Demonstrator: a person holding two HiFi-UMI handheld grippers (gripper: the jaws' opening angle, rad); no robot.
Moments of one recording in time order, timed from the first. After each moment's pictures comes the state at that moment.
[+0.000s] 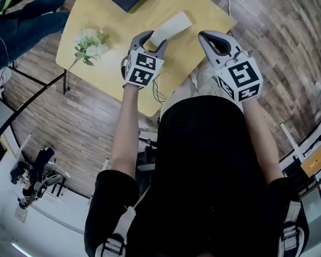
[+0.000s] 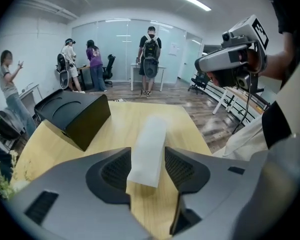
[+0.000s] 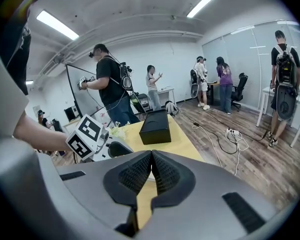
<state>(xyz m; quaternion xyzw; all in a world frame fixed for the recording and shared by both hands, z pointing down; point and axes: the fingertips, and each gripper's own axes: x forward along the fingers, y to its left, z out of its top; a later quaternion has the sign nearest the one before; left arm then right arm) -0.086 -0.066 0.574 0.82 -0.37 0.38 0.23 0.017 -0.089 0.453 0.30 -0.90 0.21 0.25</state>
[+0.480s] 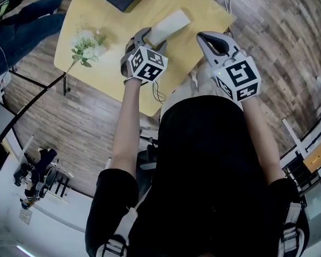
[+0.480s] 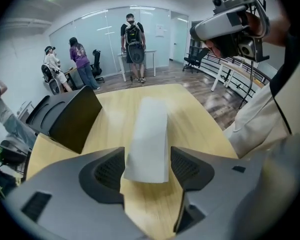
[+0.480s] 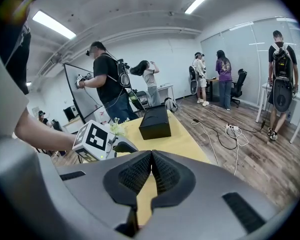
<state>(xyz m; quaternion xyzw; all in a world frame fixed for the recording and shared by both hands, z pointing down) -0.086 -0.066 0.615 0.80 -0.33 0.48 0.17 0.020 -0.083 0.471 0.30 -0.89 0.22 0.26</state>
